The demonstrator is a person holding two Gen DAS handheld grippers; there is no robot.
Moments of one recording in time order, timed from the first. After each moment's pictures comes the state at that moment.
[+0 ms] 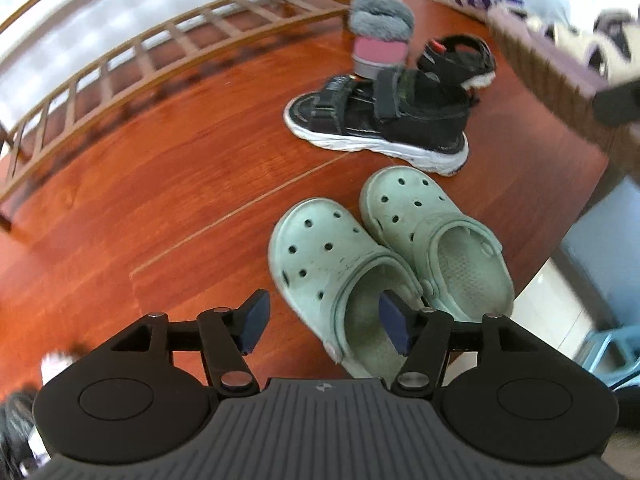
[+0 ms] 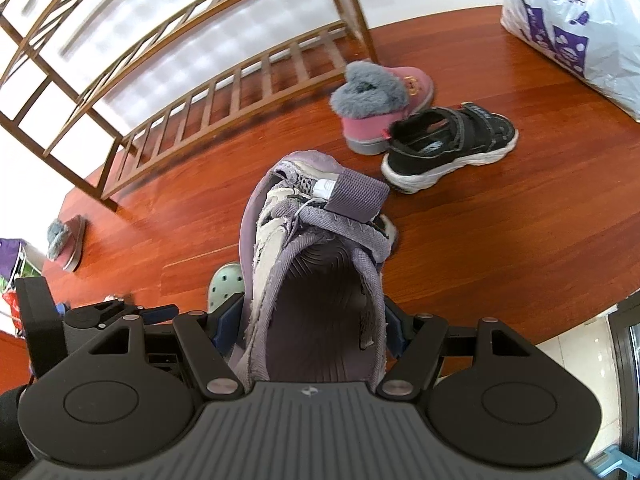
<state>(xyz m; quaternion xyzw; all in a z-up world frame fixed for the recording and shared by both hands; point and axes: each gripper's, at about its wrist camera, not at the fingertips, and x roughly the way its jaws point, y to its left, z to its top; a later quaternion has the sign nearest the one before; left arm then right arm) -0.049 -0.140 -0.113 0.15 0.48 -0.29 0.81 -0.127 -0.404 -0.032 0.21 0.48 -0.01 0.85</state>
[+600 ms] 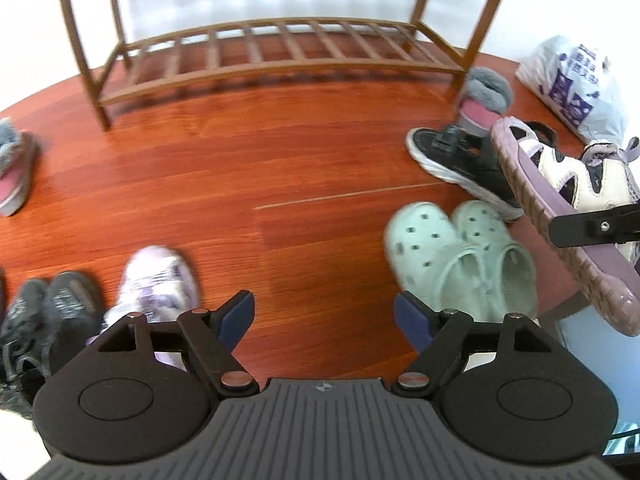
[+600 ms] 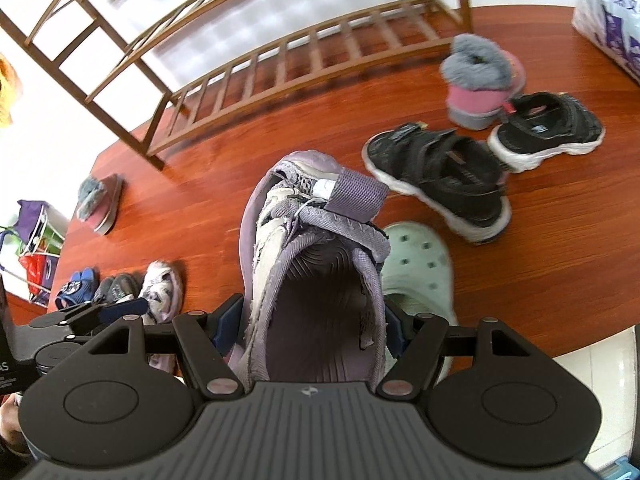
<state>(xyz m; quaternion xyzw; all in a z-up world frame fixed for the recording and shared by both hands) -0.062 -0.010 -0.075 0.03 0.48 -0.20 0.85 -0.103 -0.284 -0.044 0.19 0.50 0.05 0.84</state>
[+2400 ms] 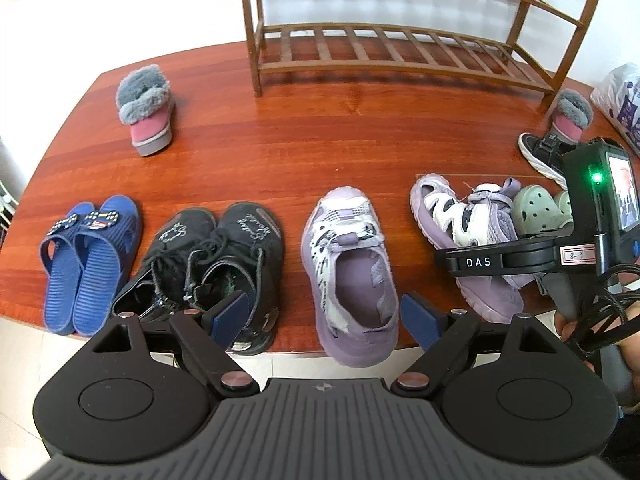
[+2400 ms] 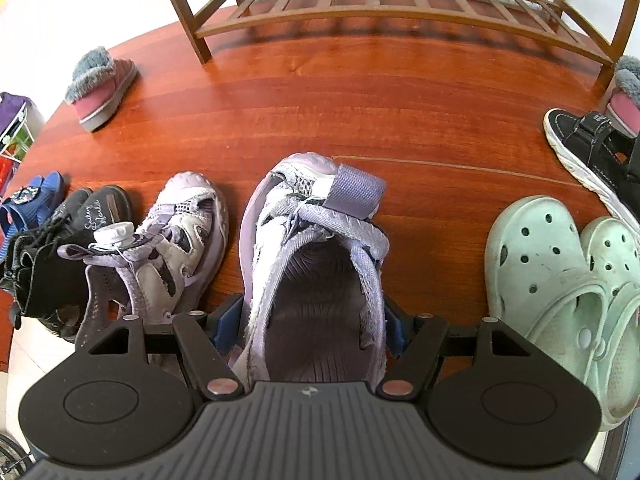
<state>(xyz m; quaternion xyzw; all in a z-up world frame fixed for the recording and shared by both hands) -0.110 0.136 -0.055 0.03 0.48 -0.09 0.87 -0.042 -0.078 -0.164 0.05 0.53 0.05 0.85</state>
